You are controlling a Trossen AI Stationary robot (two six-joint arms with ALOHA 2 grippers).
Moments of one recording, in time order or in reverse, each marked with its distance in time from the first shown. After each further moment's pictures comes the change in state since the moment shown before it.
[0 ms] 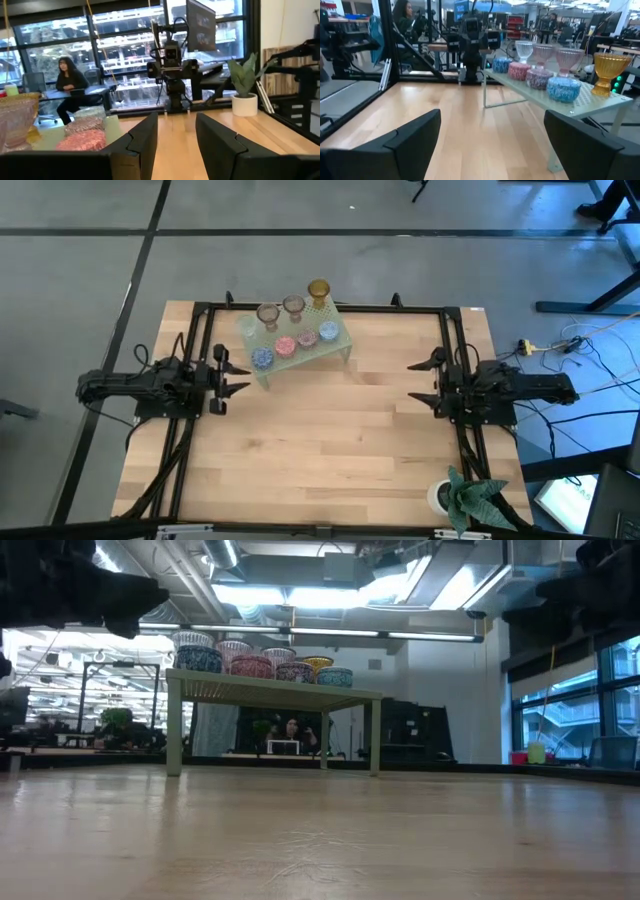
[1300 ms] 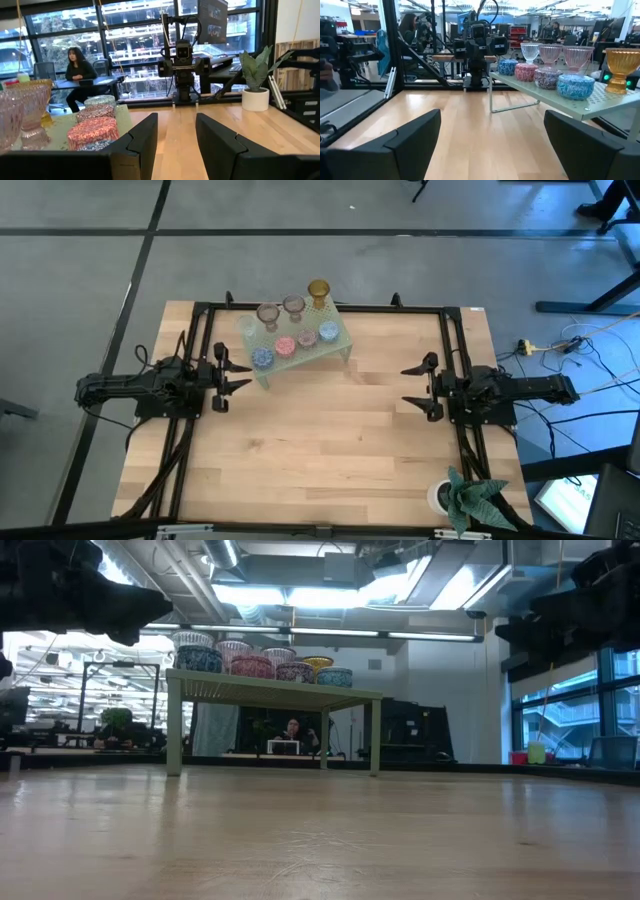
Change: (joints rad) left arm 0.057 0.000 0.000 -0.046 0.006 -0.022; right arm 0.000 0.003 -0.159 0.226 -0.021 0.019
